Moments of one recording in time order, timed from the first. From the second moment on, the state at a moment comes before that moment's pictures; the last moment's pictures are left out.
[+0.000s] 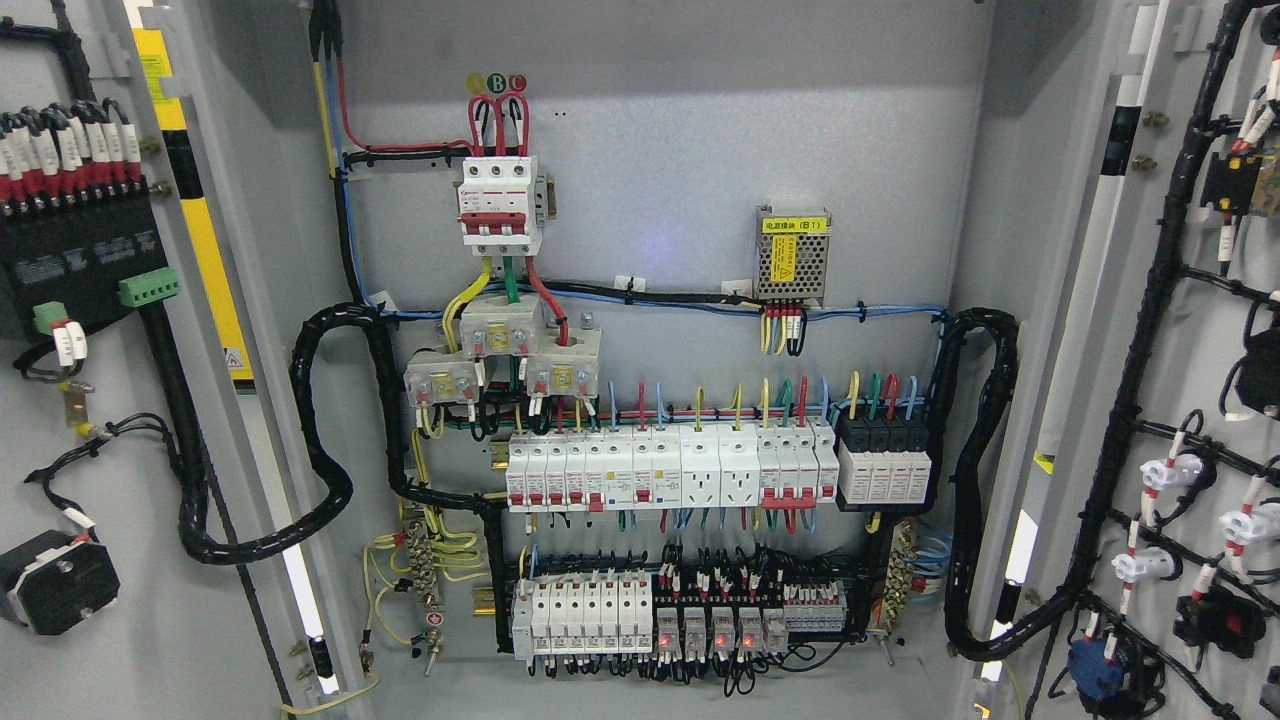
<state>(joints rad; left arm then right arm) 0.36 0.34 0.62 -1.73 0.76 -0.17 -0.71 0.41 -0.24 -0.46 -2.08 -0.73 -0.30 0.43</state>
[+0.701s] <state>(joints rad) 0.29 0.44 0.64 -1.61 0.82 -0.11 -0.73 0.44 -0.24 -0.50 -2.08 -0.80 -0.30 0.45</state>
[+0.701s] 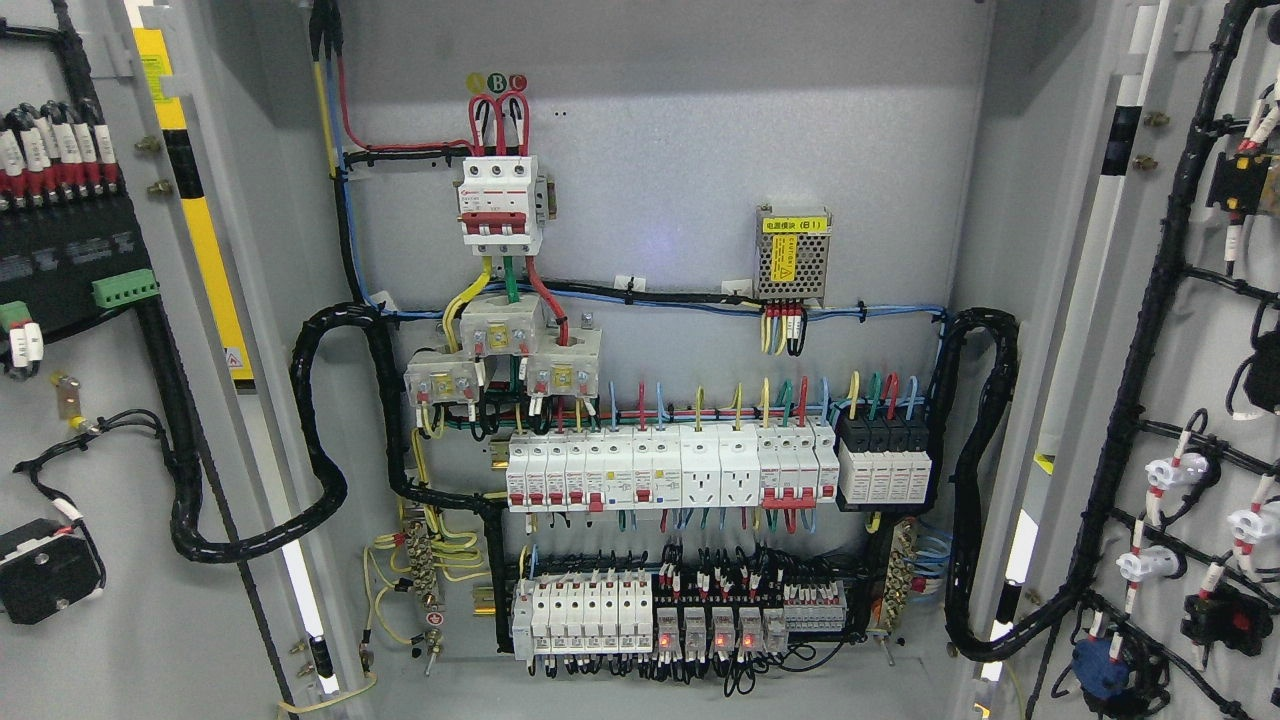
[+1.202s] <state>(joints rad) 0.27 0.46 0.64 -1.58 0.82 -0.11 -0.73 0.44 -0.25 -0.53 -2.06 -0.81 -0.30 0.45</state>
